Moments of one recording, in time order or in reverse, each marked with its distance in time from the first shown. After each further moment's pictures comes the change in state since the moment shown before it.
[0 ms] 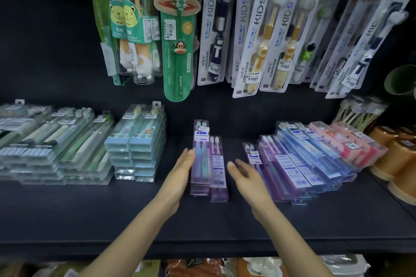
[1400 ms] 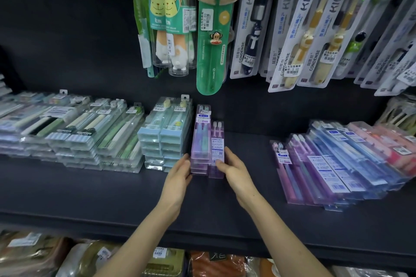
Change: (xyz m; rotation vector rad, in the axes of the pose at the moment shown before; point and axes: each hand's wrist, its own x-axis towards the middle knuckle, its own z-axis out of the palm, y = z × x) left_hand -0.019 -0.021 -0.045 -0.077 0.258 0.078; right_hand 0.023 -0.010 0.080 0.240 -0.267 -0.179
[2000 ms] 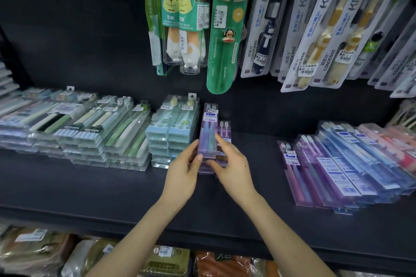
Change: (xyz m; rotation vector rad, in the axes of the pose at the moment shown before) left_hand 0.004 0.018 -0.009 0.493 0.053 0.378; right_hand 0.006 -0.008 0.023 -0.402 0.102 -0.391
